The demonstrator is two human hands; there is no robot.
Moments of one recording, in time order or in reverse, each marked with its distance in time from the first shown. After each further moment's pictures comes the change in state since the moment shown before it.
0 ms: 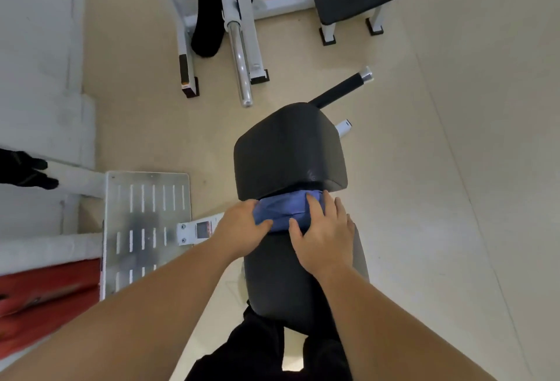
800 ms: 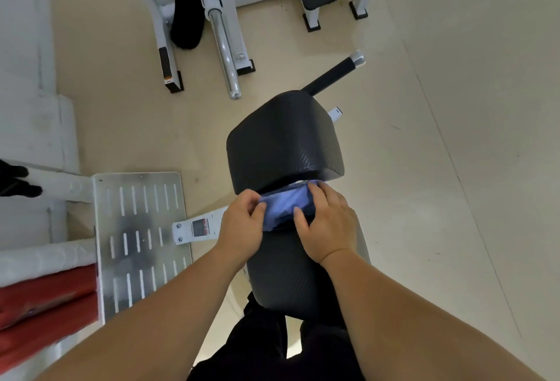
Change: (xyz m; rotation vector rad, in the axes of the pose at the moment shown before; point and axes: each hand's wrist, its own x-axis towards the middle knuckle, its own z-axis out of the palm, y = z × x) left_hand -0.015 0.010 0.009 -0.395 0.203 0.023; right_hand 0.006 0.003 0.005 0.087 0.046 0.008
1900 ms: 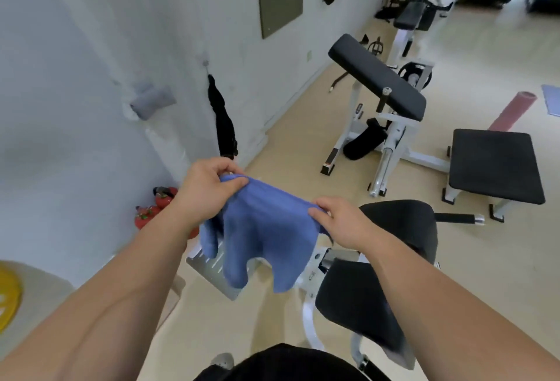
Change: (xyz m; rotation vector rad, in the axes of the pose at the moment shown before) left_hand -0.369 -0.038 -0.255 -0.189 0.832 0.119; right_hand -0.201 -0.205 -0.139 0.000 -0.446 -0.981
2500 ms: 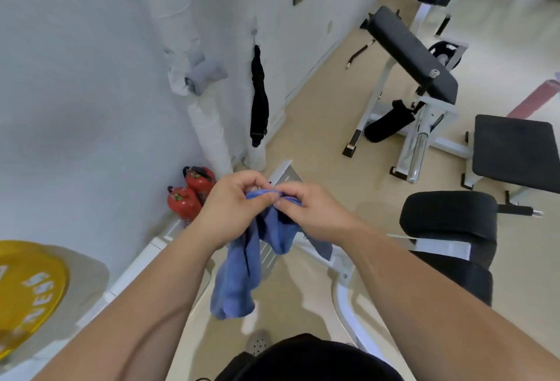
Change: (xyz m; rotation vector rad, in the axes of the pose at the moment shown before) left_hand -0.004 -0.139 -0.142 -0.239 -0.187 0.002; right_hand 0.091 -0.220 0.166 0.278 -0.104 -0.160
